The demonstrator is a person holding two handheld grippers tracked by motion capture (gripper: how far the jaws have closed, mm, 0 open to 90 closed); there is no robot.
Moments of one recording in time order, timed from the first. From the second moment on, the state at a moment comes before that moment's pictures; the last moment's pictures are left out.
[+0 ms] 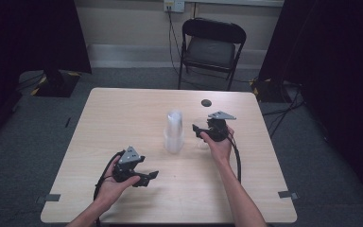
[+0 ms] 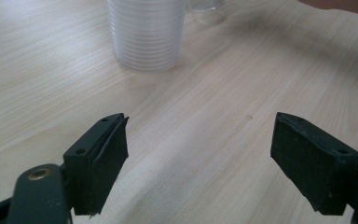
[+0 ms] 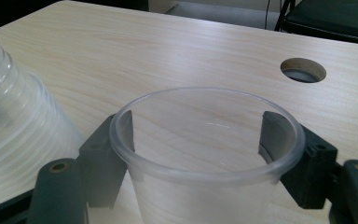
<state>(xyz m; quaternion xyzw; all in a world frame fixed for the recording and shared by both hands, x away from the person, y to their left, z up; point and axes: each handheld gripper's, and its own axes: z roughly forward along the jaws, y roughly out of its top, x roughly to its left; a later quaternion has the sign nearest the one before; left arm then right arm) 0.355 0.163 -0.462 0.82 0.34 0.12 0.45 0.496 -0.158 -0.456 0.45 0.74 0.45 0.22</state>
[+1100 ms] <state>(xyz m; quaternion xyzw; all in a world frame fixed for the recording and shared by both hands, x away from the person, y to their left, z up) 0.353 0.164 -0.461 0.82 0.35 0.12 0.45 0.469 -0.174 -0.475 0.45 0.76 0.43 0.19</state>
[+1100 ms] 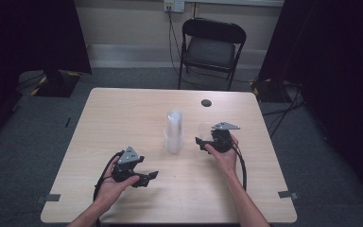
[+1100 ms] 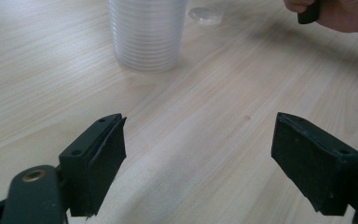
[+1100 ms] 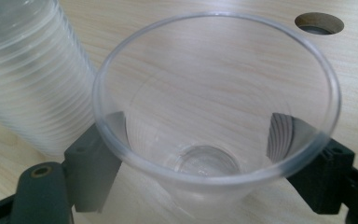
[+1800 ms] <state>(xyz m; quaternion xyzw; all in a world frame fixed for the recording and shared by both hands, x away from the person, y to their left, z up) 0.361 0.176 -0.464 0.81 0.36 0.14 0.45 0.448 -0.189 -0.469 0.45 0.76 0.43 0.19</state>
